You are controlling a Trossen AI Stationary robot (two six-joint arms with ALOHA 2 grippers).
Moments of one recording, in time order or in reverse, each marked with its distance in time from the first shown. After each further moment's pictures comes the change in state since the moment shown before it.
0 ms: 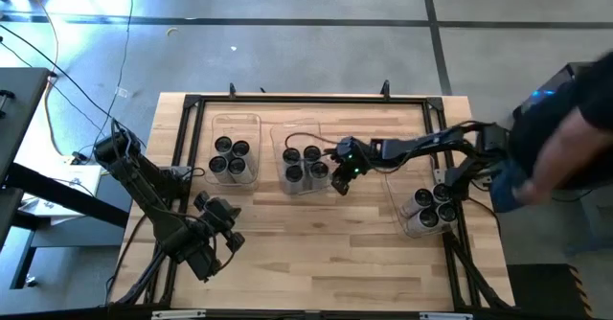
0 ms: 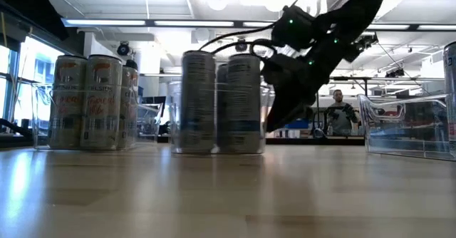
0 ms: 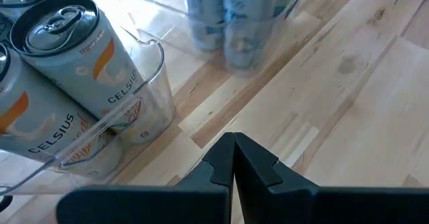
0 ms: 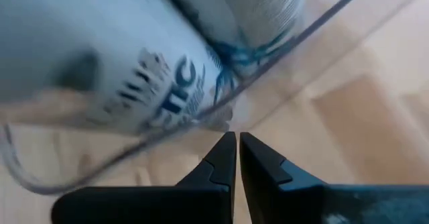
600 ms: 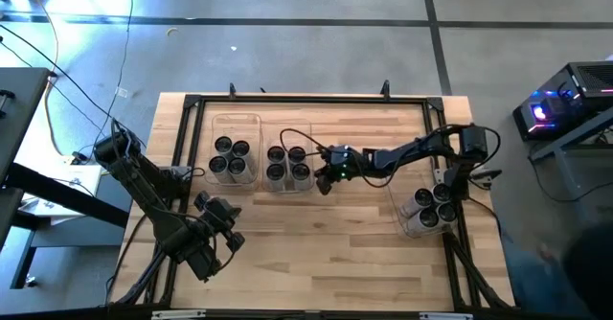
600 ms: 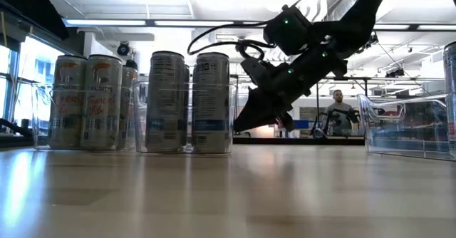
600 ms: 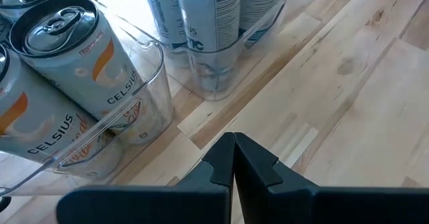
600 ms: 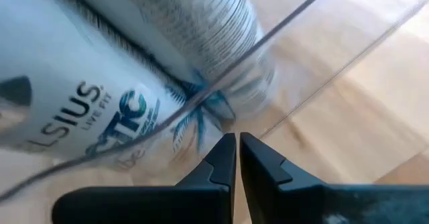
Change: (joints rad) left arm 0.000 0.000 0.000 0.003 -0.004 0.000; right arm 0.065 0.159 0.000 0.396 0.188 0.173
